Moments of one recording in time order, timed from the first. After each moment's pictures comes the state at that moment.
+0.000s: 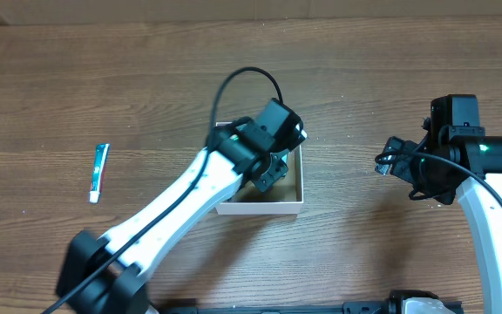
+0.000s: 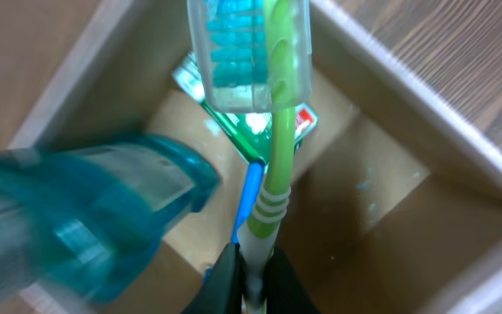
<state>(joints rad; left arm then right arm) -0.71 1.71 1.39 -0.91 -0.10 0.16 -0.05 1.31 1.20 -1.22 -0.05 0.41</state>
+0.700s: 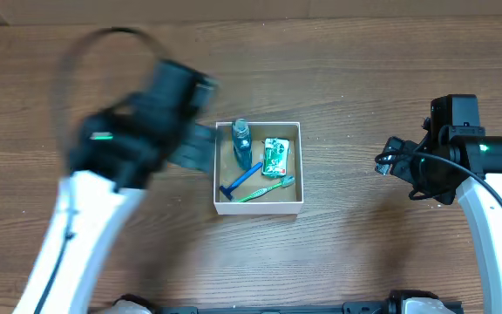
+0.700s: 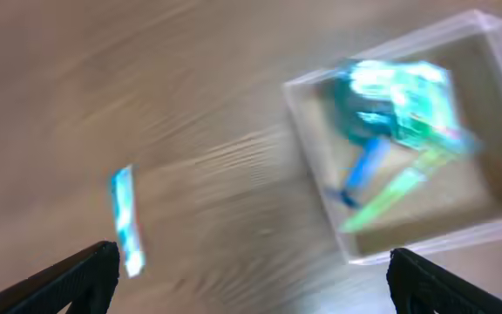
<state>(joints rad) -0.40 1.43 1.72 -1.37 -0.21 -0.05 -0.05 1.31 1.20 -1.22 -0.05 0.41</state>
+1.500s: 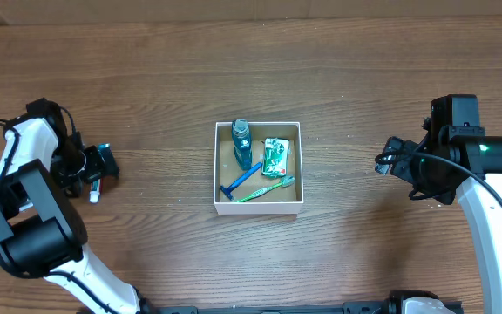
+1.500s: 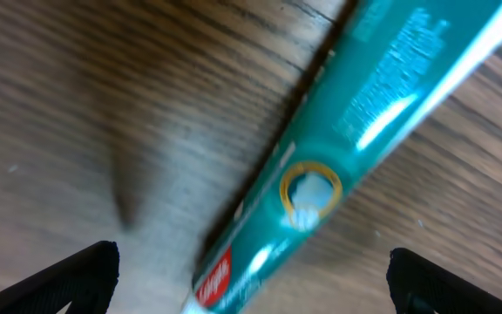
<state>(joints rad) 0.43 2.01 1.36 -1.02 0.01 -0.08 -0.05 1.31 1.20 -1.22 -0.05 0.41</state>
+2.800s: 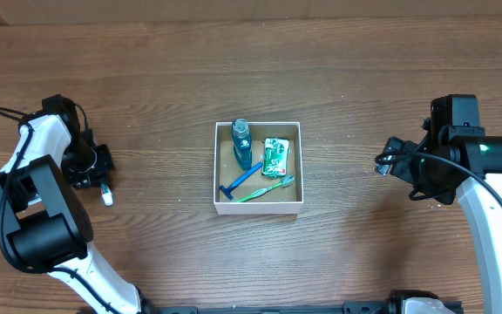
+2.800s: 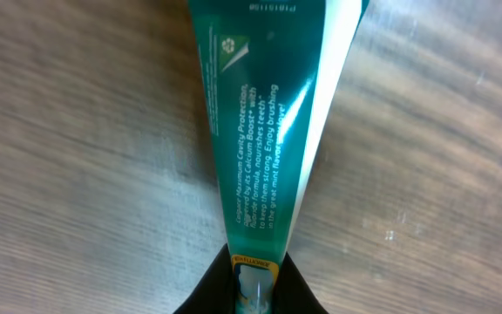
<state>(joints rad) 0.37 2.02 1.35 -1.01 -0.02 -0.06 -0.05 1.31 1.20 -1.22 -0.05 0.41</state>
